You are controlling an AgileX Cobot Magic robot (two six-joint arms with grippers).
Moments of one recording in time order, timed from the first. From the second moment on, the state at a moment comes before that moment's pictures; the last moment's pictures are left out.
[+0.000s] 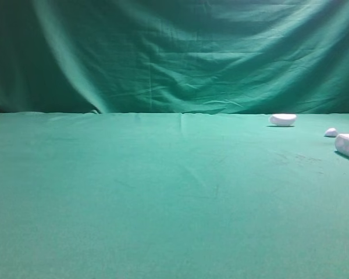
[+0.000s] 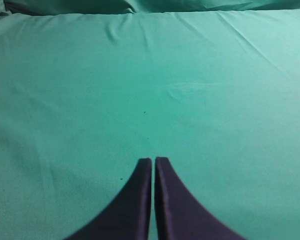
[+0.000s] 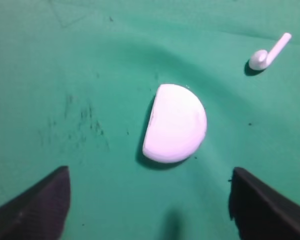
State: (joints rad) left arm -0.14 -0.01 0.02 -0.06 0.34 0.04; right arm 0.20 1.45 -0.83 0.12 0.65 -0.20
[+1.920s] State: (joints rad) left arm -0.14 -0.01 0.02 -0.06 0.34 0.04; right arm 0.75 2.03 -1.73 0.15 0.65 -0.22
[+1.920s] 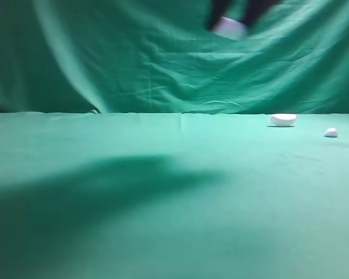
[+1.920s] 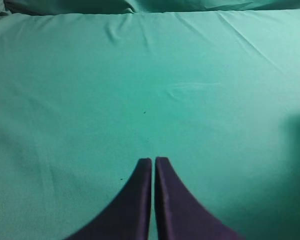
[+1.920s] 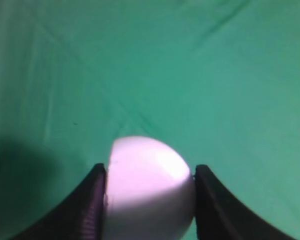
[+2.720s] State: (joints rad) left arm -0.14 -0.01 0.02 -0.06 0.34 0.04; right arm 0.94 2.35 -1.88 0.15 0.42 -0.28
